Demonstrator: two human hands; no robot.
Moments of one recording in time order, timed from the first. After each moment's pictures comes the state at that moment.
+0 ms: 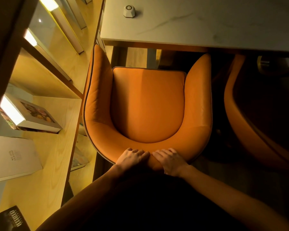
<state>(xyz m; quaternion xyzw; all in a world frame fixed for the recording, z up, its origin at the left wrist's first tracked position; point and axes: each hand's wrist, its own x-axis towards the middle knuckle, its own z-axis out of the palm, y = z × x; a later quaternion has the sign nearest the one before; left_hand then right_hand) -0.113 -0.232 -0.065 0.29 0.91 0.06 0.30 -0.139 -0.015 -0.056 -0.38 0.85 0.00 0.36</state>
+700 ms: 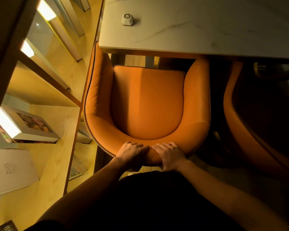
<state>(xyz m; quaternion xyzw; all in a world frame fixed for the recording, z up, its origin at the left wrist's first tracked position) -0.171 -0.241 -0.054 0.24 0.92 0.11 0.27 -0.193 -0.026 -0.059 -0.32 0.88 -0.06 0.35</state>
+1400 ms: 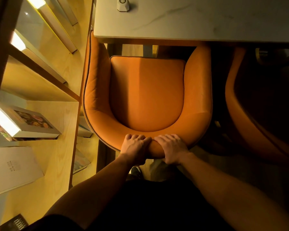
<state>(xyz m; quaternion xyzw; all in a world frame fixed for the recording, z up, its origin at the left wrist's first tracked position) -0.155 -0.232 -0.057 0.17 0.96 0.09 0.22 -0.186 -0.029 -0.054 -0.28 0.89 -0.06 0.34</state>
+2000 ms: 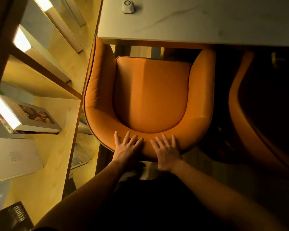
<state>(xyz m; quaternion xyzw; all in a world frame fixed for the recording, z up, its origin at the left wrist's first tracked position) -0.142 -0.222 -0.048 0.11 0.95 0.01 0.29 -0.174 -0.023 -0.055 -0.31 0.89 -0.01 0.33</state>
